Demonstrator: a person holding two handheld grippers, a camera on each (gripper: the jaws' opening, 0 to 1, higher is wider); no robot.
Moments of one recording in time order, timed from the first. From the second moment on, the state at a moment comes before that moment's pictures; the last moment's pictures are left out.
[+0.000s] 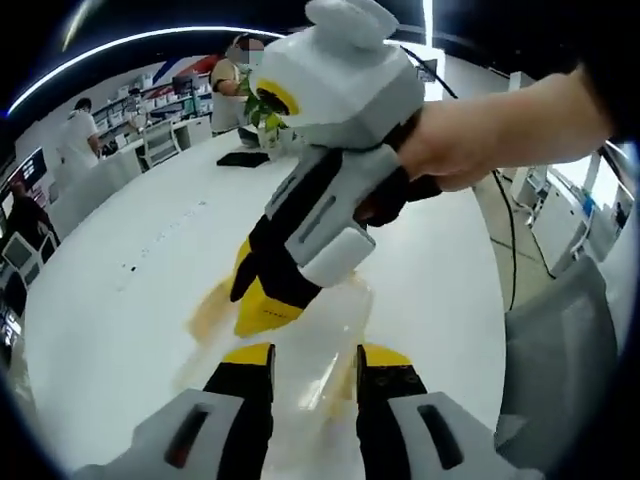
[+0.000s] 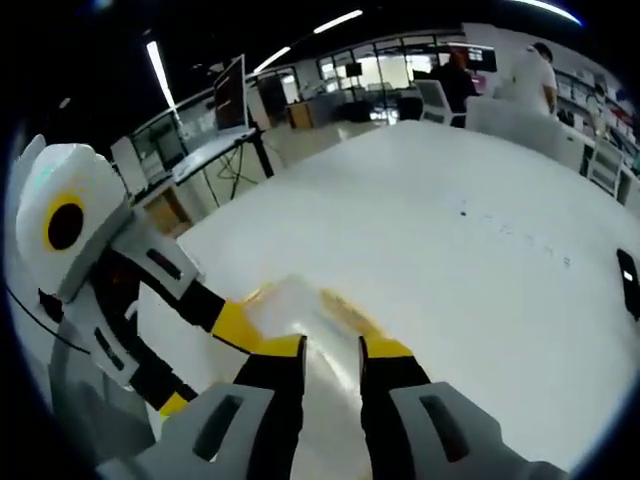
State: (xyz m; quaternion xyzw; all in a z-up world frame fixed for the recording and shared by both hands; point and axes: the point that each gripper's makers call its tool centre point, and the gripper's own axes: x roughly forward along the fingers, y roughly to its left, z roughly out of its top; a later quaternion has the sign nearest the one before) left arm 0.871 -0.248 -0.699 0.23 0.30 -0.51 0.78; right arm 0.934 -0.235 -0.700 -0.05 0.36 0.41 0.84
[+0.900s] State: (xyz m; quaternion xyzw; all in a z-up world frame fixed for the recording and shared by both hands) left arm 0.868 -0.247 -0.714 0.34 0.26 -0.52 0.74; right arm 0.939 -0.225 -0.706 -0.10 0.38 0.47 0.79
